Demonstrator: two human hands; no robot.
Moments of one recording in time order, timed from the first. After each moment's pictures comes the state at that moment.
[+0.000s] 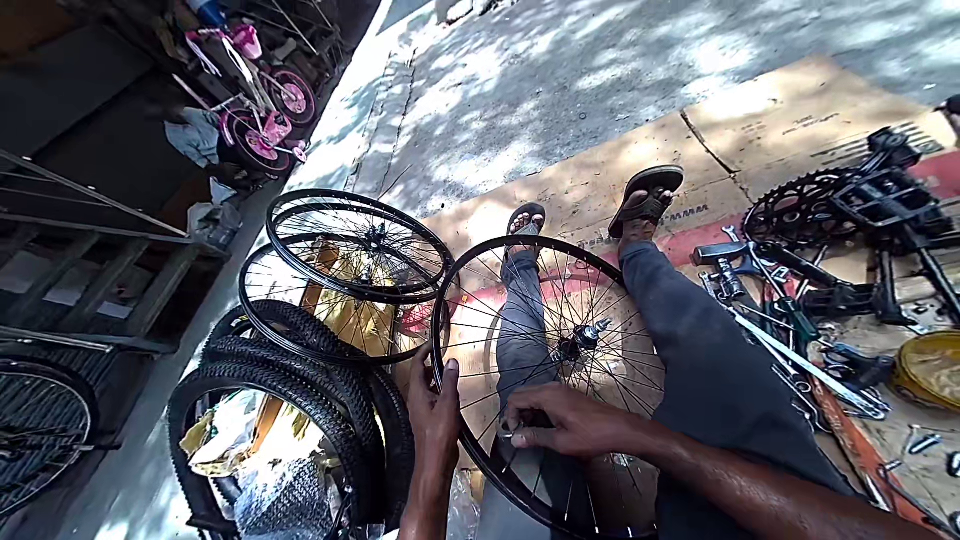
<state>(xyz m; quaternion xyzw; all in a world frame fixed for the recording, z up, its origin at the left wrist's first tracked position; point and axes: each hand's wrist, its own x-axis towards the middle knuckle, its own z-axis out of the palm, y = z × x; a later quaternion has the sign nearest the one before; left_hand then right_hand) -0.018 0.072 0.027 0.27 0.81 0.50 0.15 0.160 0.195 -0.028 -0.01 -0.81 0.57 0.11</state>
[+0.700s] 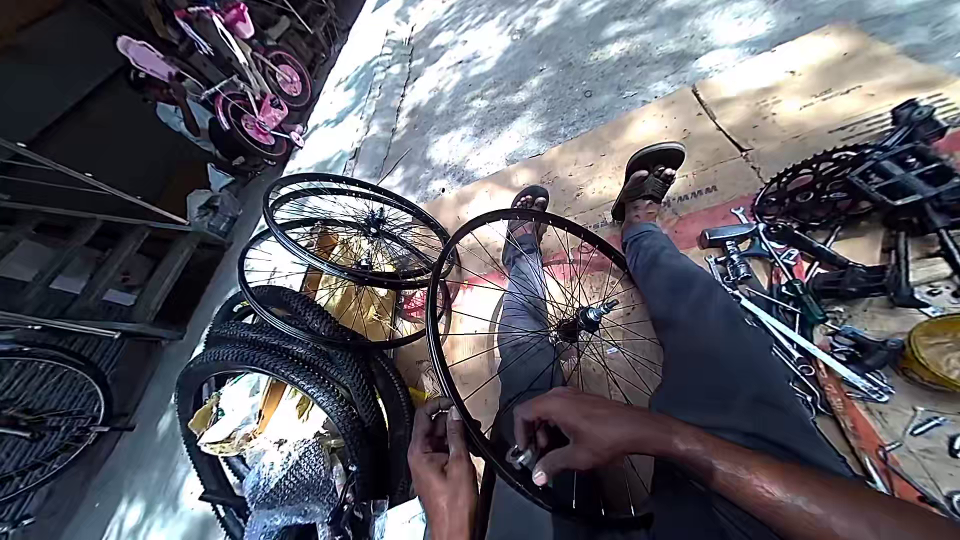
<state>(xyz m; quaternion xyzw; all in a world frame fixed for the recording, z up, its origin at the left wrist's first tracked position) 0.040 0.010 0.022 0.31 0.74 0.59 0.09 0.175 0.181 -0.023 0.05 -0.82 0.57 0.00</state>
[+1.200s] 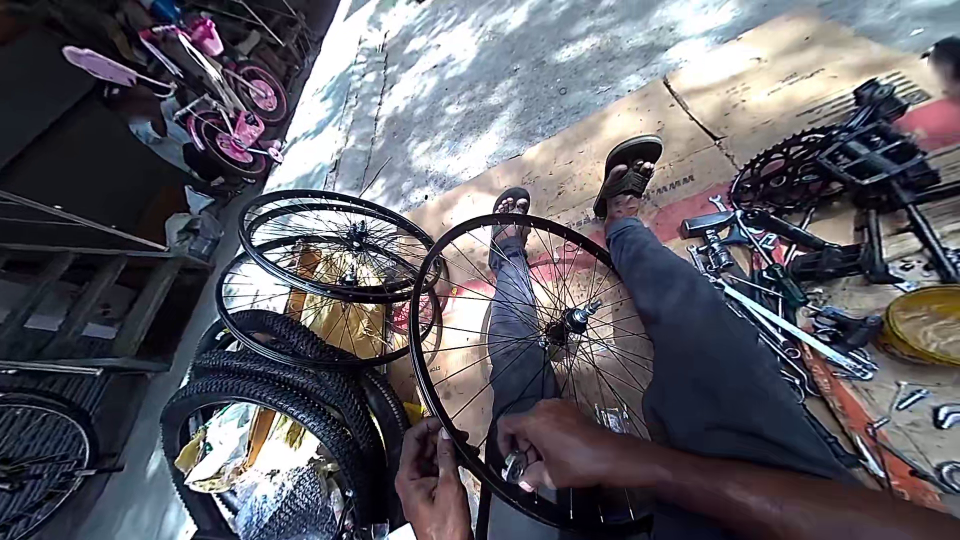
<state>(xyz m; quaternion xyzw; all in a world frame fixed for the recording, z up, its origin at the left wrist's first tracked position) 0.044 0.013 0.024 0.30 0.73 0.60 0.10 0.171 0.161 -0.019 -0.06 -0.85 0.53 0.00</state>
